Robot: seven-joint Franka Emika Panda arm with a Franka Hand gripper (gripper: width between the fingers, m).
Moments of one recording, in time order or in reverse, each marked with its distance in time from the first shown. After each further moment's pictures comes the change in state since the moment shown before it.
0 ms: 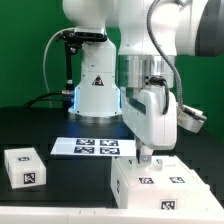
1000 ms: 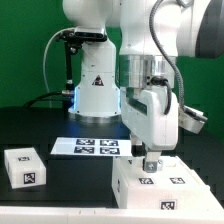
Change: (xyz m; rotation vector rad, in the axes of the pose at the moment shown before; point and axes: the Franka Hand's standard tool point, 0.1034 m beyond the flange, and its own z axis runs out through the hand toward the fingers) arm 0.001 0.000 0.000 -0.004 0.005 -0.013
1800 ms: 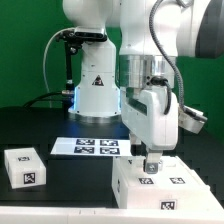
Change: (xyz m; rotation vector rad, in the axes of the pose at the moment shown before) arm 0.000 0.000 0.000 0.000 0.000 0.000
